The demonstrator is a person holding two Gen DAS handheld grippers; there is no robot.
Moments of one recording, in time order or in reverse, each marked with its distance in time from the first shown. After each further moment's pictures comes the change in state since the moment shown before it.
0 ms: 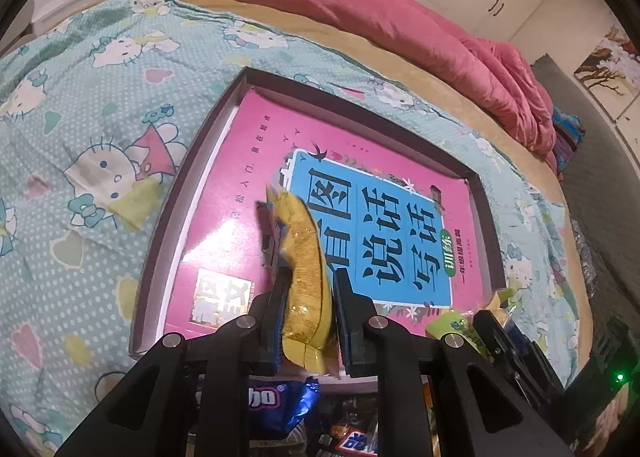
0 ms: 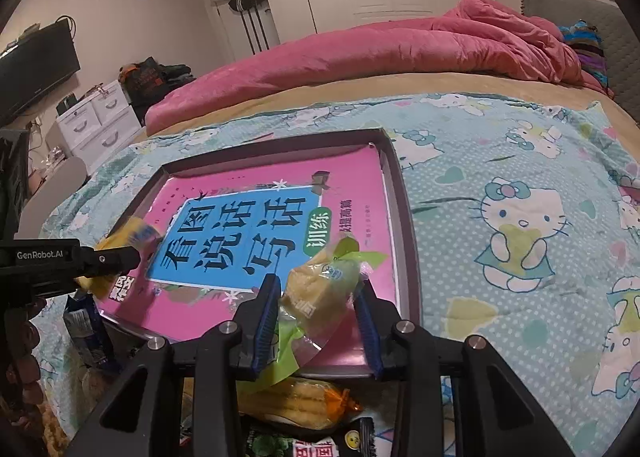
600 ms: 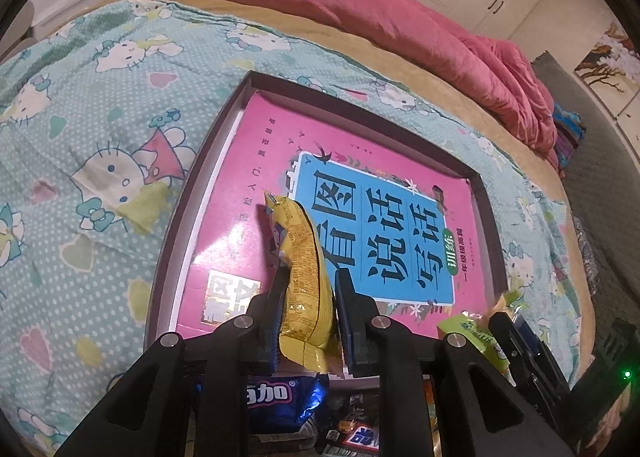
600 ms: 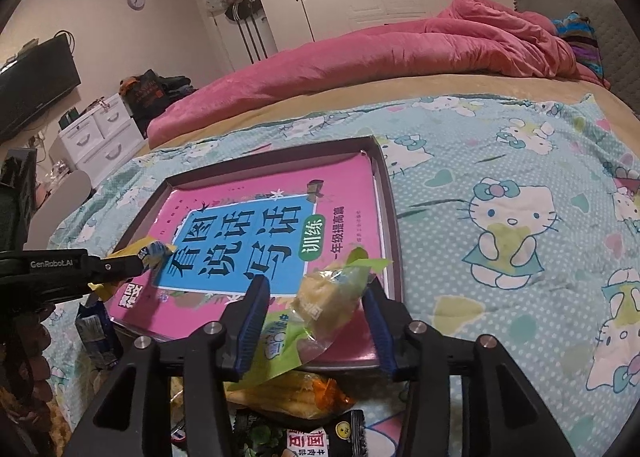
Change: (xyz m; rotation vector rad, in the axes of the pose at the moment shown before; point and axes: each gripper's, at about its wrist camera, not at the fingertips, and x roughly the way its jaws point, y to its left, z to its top) left arm -0.006 0.006 0.001 0.004 0.001 0.009; right arm -0.014 -0.009 0.001 0.032 -0.025 0.029
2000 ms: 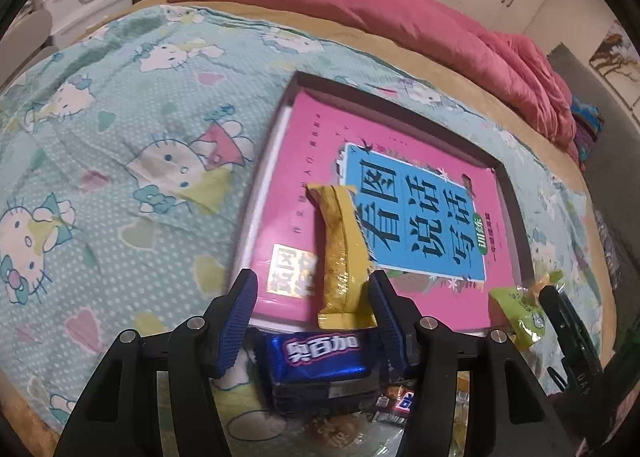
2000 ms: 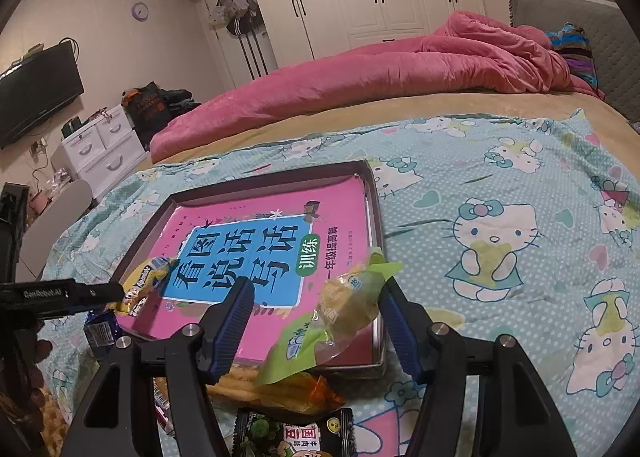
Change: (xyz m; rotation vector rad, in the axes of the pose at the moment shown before) left arm -0.022 0.018 -0.016 0.026 -0.007 0.100; right arm -0.021 -0.002 0.004 -0.007 -0.061 -0.012
